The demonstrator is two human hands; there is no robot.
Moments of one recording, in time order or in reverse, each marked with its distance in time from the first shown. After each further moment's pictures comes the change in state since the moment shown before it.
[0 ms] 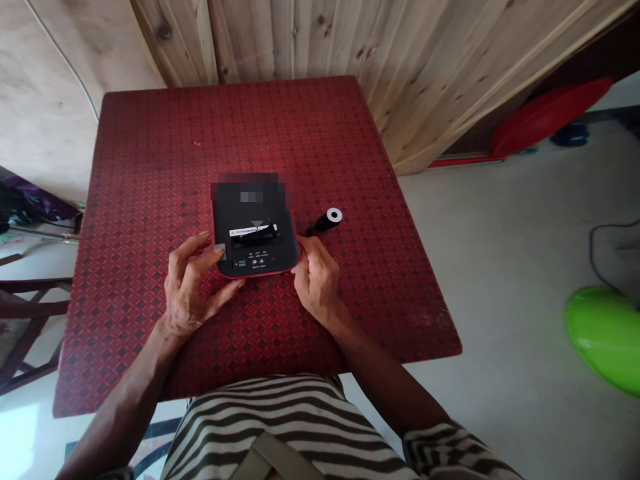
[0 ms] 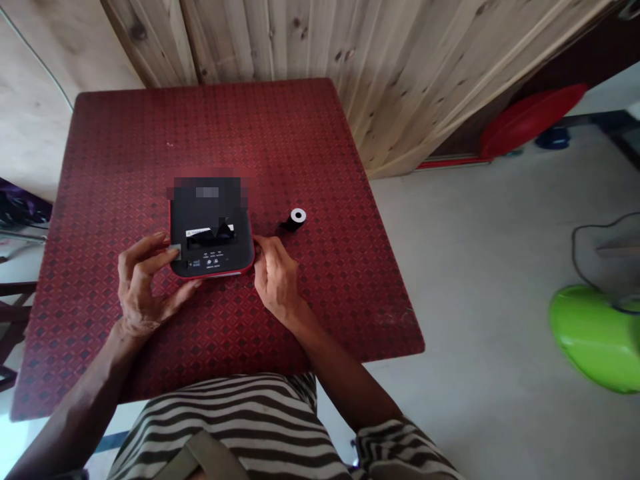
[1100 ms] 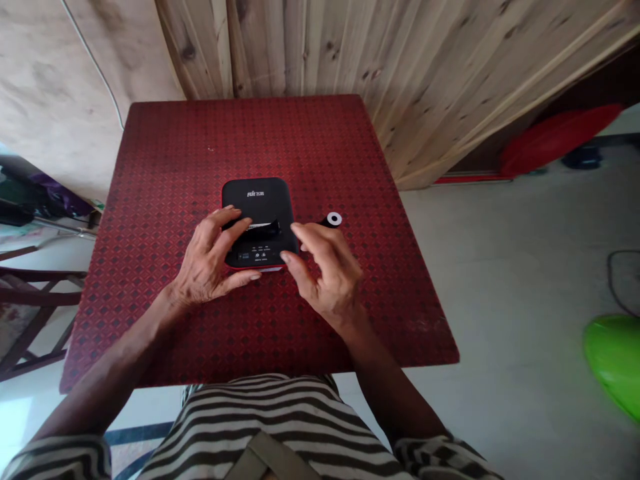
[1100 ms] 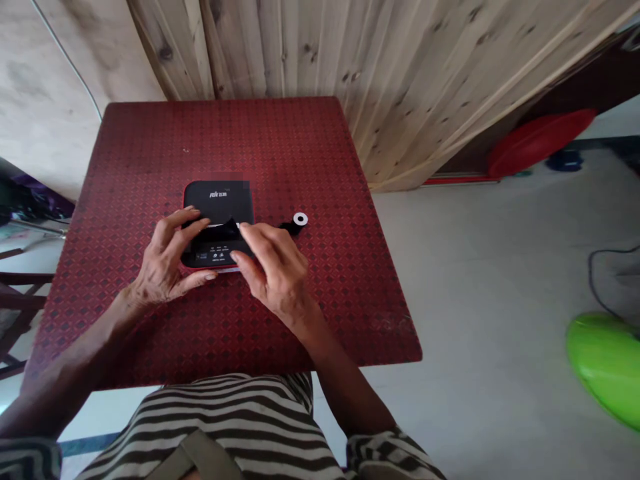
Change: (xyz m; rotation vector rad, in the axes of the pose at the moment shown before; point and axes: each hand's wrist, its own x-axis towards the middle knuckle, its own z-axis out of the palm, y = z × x) left_hand 0.035 -0.007 0.002 -0.065 -0.190 0.152; right_hand 0.030 -0.036 -0.036 -0.024 0.021 -0.222
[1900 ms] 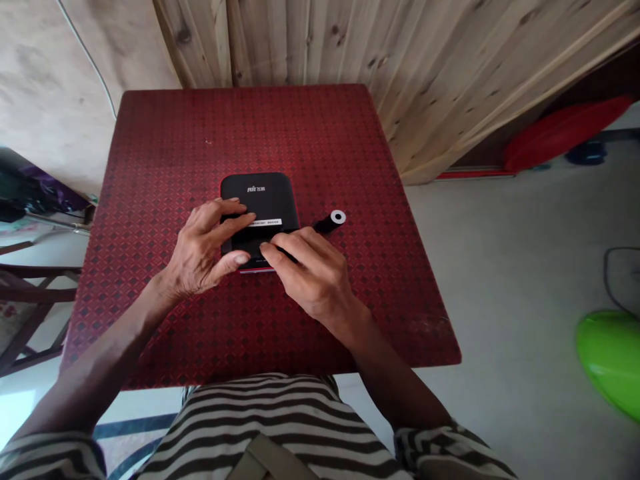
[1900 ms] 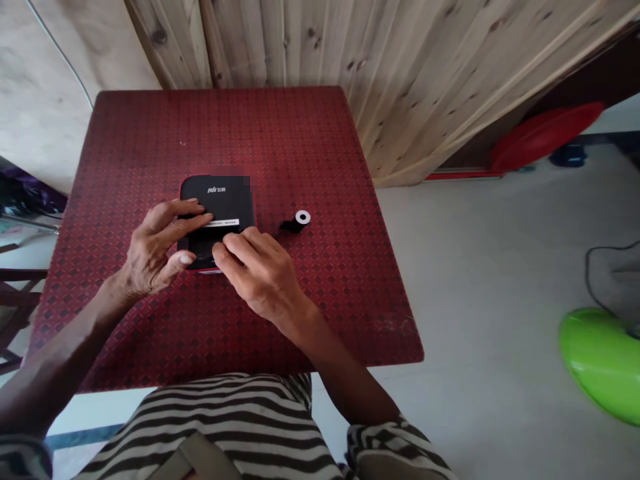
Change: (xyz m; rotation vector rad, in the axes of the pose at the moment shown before) left_hand 0.019 -0.012 -0.010 -0.155 -0.052 -0.035; right_hand 0.020 -0.008 0.007 -0.226 -0.172 -0.324
